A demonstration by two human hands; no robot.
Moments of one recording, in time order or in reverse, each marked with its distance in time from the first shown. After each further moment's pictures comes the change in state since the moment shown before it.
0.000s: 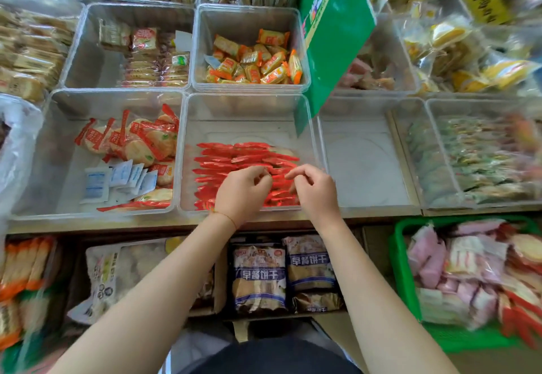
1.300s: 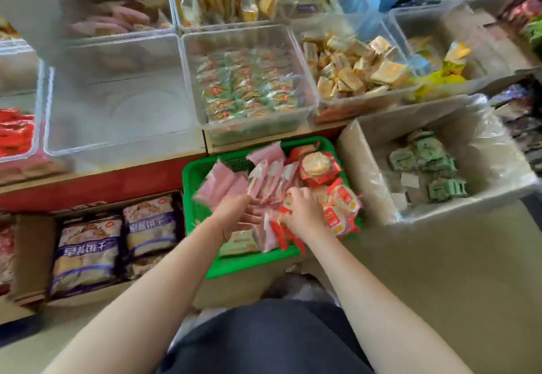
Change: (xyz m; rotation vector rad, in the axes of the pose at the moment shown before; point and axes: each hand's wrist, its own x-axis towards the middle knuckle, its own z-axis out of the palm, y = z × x) left_hand -0.137 0.293 0.475 -0.531 -0.498 -0.680; right_hand -0.126 0.381 -0.450 -0.680 -0.124 0.203
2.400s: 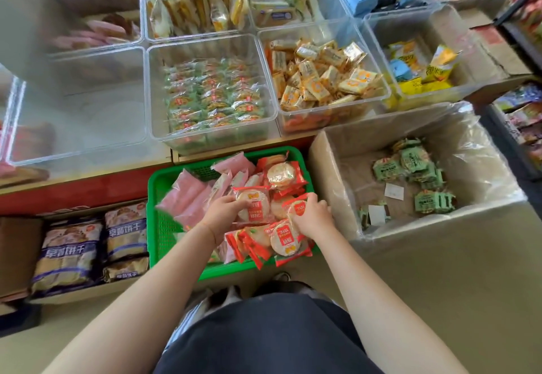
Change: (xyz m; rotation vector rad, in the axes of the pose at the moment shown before) left_hand 0.012 0.025 0.093 -0.014 0.138 0.136; right_hand 0.022 0.113 -0.065 0.143 -0.180 0.244
